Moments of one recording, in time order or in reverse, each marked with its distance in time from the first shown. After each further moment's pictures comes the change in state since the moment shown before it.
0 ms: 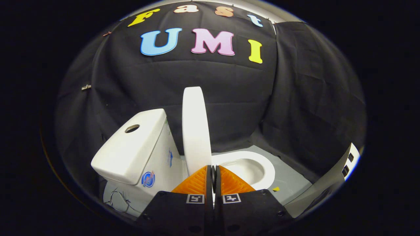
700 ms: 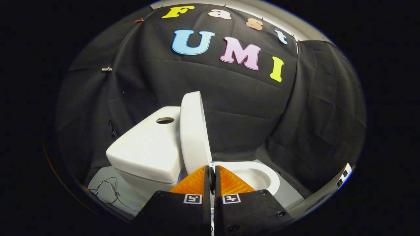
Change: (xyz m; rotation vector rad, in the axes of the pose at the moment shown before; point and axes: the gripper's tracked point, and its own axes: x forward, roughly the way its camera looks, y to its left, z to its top) arm -0.008 0.062 -0.004 -0.155 -0.077 0.023
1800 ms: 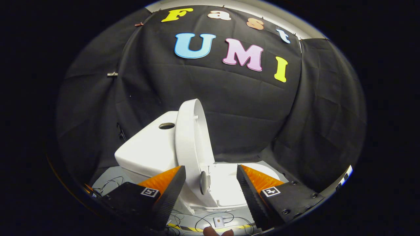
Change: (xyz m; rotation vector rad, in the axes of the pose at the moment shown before) arm -0.021 -0.023 0.025 0.032 -0.015 0.104
